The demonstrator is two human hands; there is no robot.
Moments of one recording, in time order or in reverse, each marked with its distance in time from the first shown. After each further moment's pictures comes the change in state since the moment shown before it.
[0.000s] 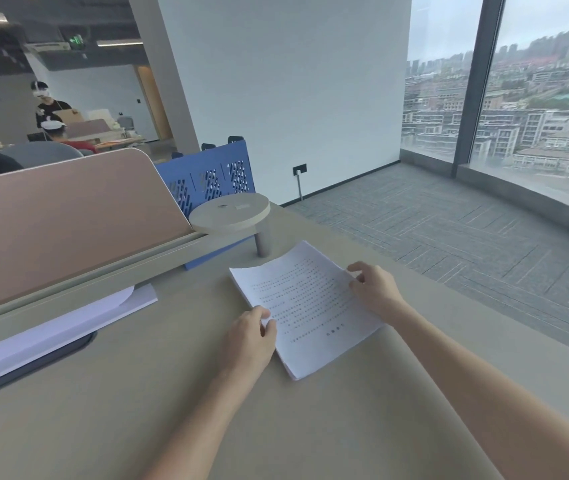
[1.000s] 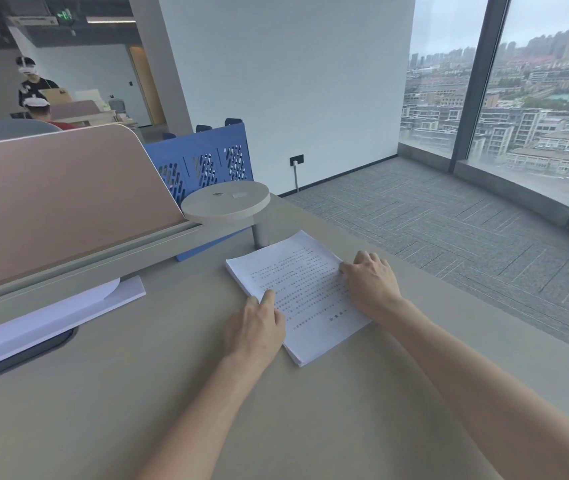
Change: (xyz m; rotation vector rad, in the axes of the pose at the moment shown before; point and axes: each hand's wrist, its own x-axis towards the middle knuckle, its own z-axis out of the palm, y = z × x) left_hand 0.033 -0.001 0.028 0.353 0.025 0.192; right_hand 0.024 0.003 0.023 -0.675 0.143 -0.331
